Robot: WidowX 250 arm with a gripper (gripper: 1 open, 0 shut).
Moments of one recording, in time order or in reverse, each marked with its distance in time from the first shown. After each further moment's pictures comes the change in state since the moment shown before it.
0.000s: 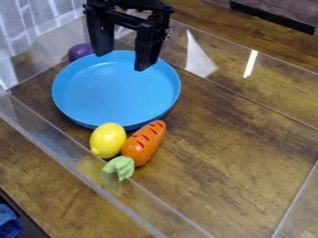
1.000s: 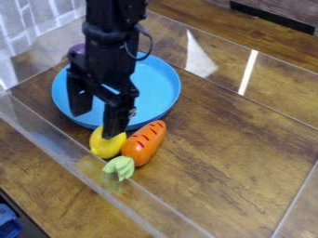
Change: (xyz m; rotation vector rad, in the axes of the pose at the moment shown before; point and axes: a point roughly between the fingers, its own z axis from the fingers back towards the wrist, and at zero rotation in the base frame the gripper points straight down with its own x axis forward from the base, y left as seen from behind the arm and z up) arm -0.035 0.010 -0.072 0.058 0.062 -0.145
